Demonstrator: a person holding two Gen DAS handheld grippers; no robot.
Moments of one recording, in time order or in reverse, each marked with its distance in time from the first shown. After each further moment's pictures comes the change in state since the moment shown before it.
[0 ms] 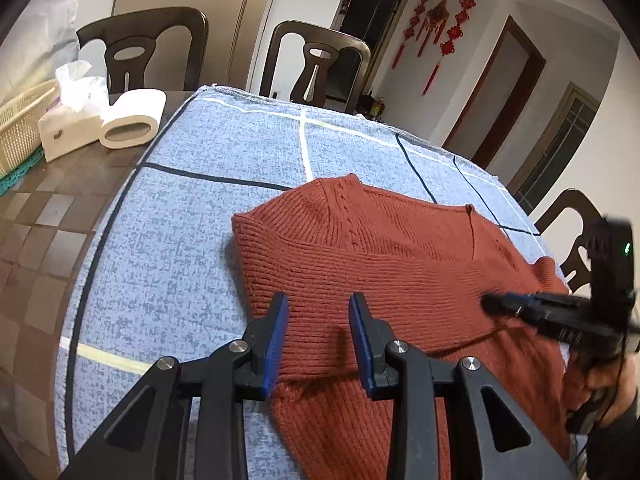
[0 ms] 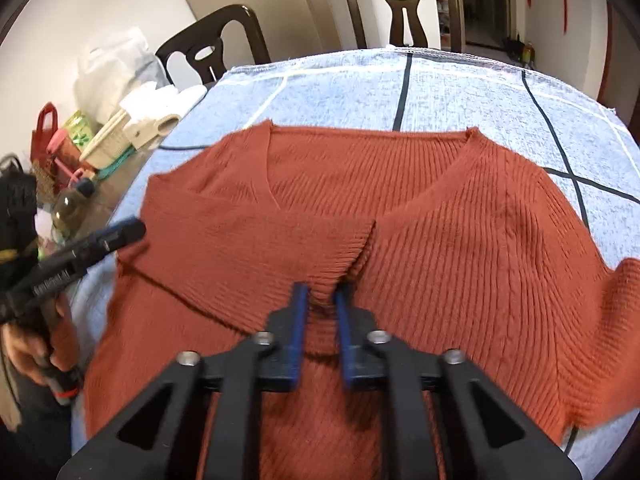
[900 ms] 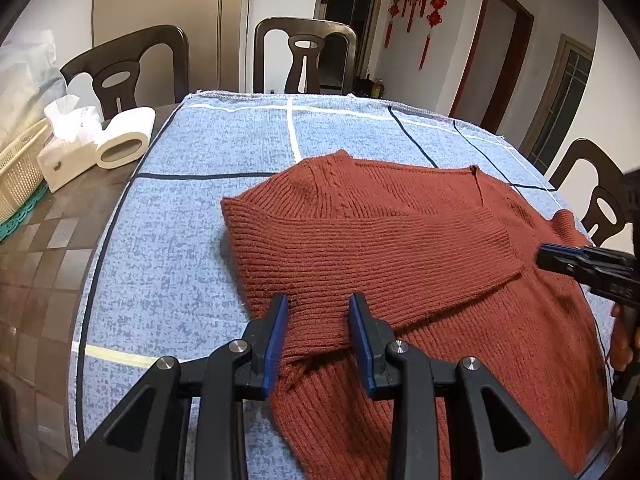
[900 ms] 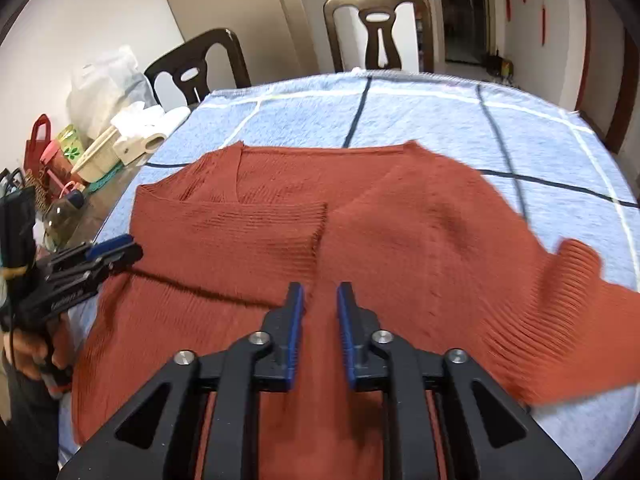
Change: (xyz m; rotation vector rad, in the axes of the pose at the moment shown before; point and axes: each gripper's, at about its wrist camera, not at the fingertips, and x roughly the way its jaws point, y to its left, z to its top) left arm 0.006 -0.022 -0.010 0.136 0.029 0.091; right arm -0.040 -0.022 -0.023 0.003 -0.084 -0.081
